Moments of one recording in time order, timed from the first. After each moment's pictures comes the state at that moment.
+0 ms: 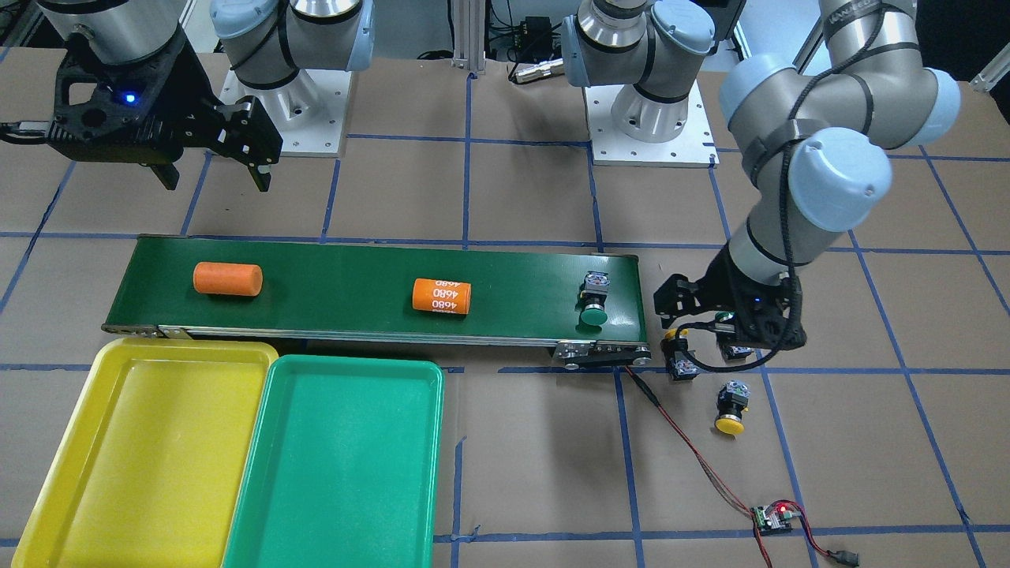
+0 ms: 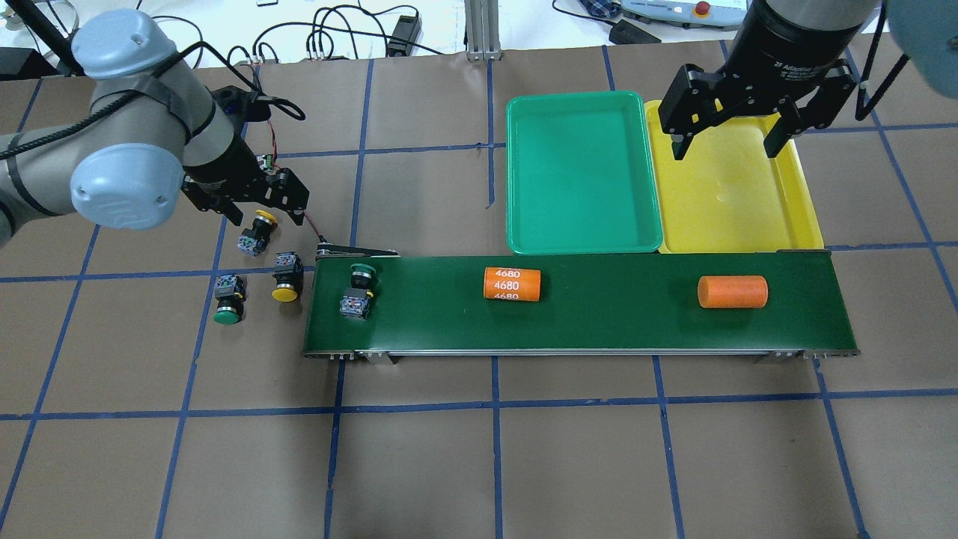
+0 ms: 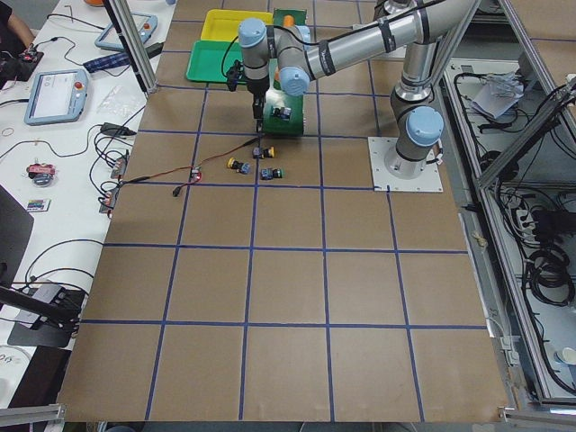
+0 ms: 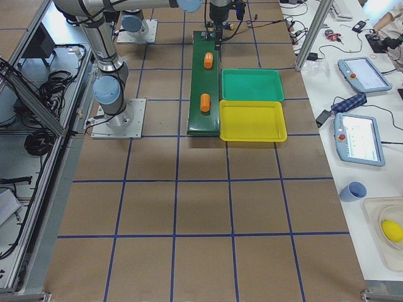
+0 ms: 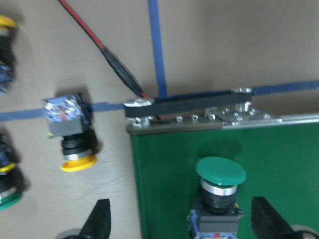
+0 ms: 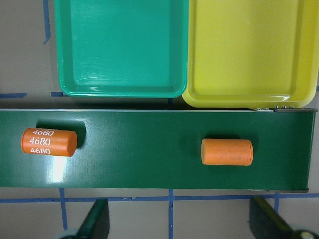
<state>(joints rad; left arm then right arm) -1.39 -1.79 -1.76 -1.18 1.54 0.25 1.56 -1.57 1.49 -1.49 -1.55 0.00</state>
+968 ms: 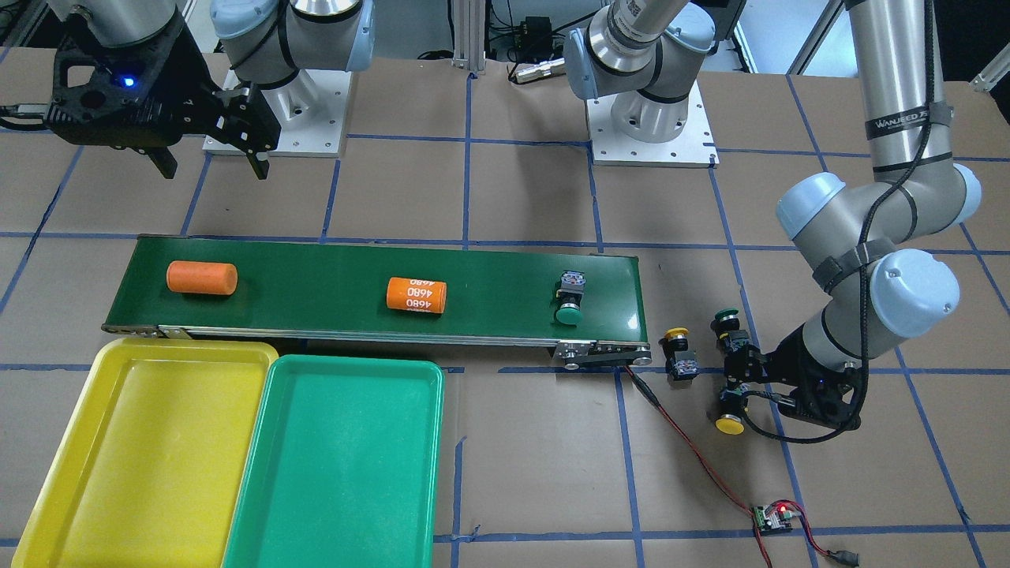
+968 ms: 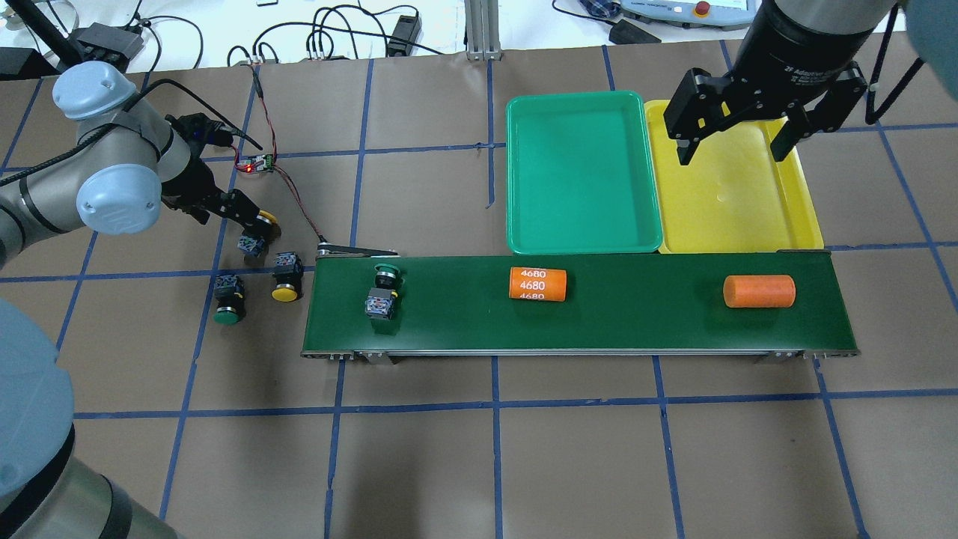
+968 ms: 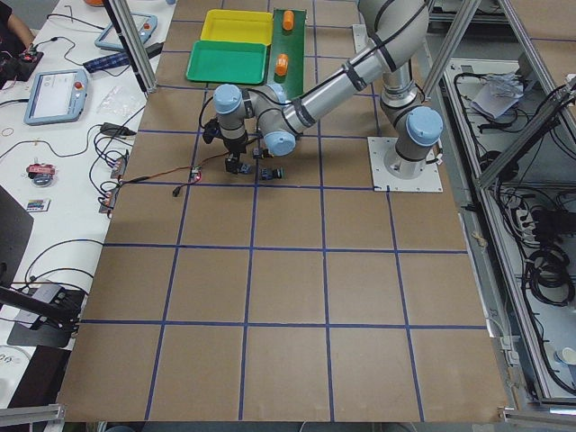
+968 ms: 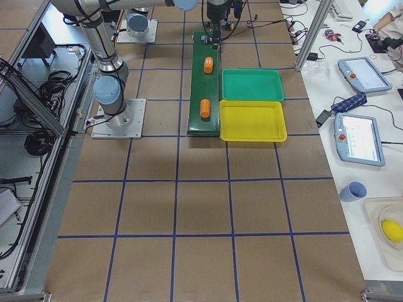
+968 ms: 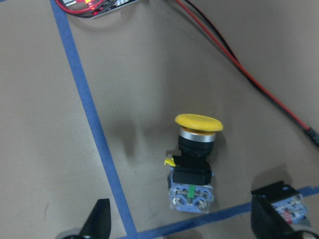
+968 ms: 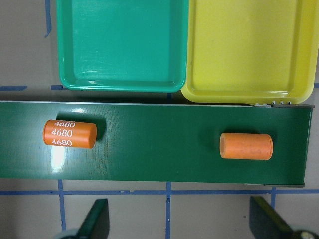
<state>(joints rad) -1.25 -2.02 -1.75 -0.96 1.54 0.58 1.55 -1.60 1.50 -1.47 -1.56 -0.02</state>
